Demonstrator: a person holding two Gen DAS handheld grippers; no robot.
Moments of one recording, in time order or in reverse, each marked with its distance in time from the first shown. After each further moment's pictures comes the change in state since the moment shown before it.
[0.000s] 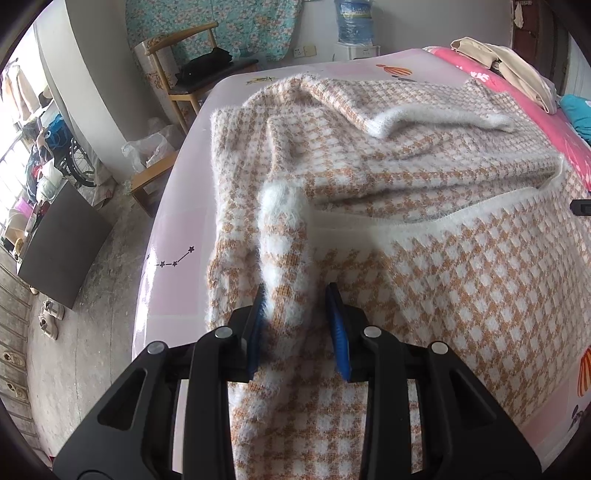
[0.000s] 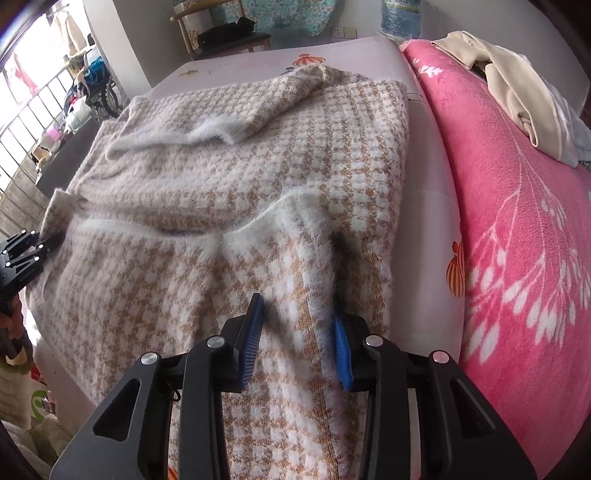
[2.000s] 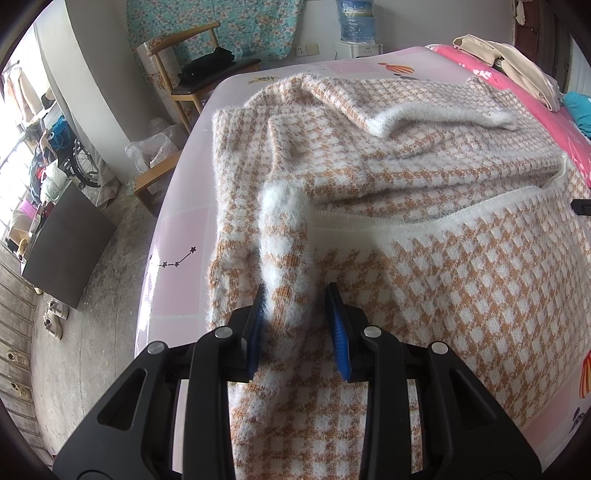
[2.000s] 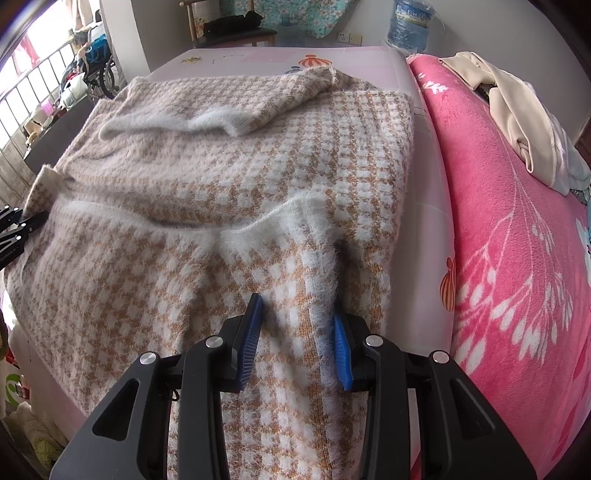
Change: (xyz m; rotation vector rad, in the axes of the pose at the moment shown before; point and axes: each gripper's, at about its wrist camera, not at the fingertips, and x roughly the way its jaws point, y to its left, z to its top) left arm 0.000 -0.001 0.001 0.004 0.000 0.012; right arm 0.003 0.006 0.003 -0.075 -0.004 -0.079
